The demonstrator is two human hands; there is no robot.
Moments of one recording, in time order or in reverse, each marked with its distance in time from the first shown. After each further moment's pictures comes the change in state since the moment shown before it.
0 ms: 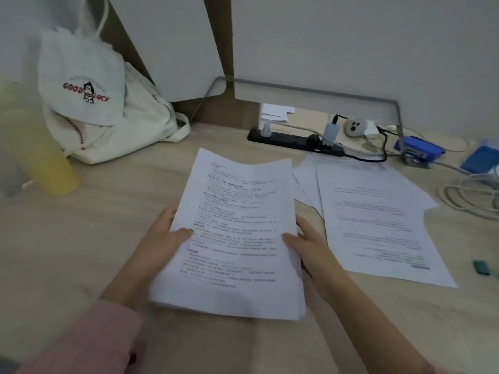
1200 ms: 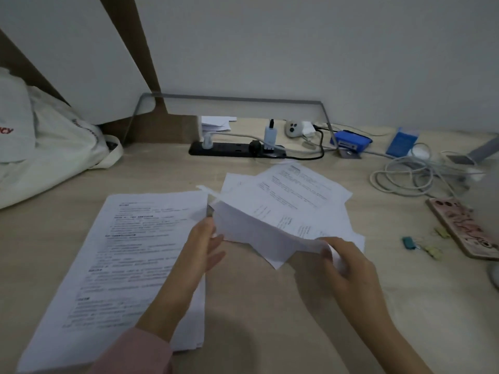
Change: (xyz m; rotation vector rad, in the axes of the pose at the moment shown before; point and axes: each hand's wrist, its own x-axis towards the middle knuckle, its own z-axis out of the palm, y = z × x) left_hand -0.007 0.036 0.127 -0.267 -0.231 0.043; right_hand -0.060 0.002 -0.094 -0.742 0.585 -0.501
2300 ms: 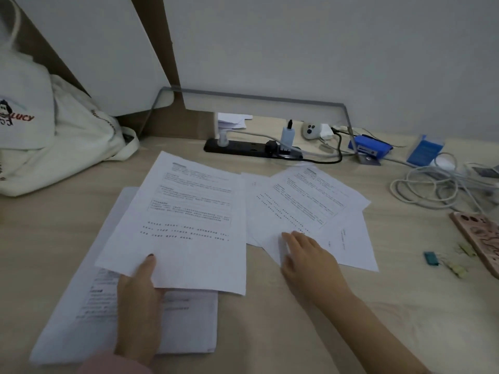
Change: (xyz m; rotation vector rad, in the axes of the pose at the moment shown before) left_hand -0.014 -0.029 -0.062 -0.400 0.549 0.038; right_hand 0.039 0.002 0.067 -0.673 -0.389 -0.167
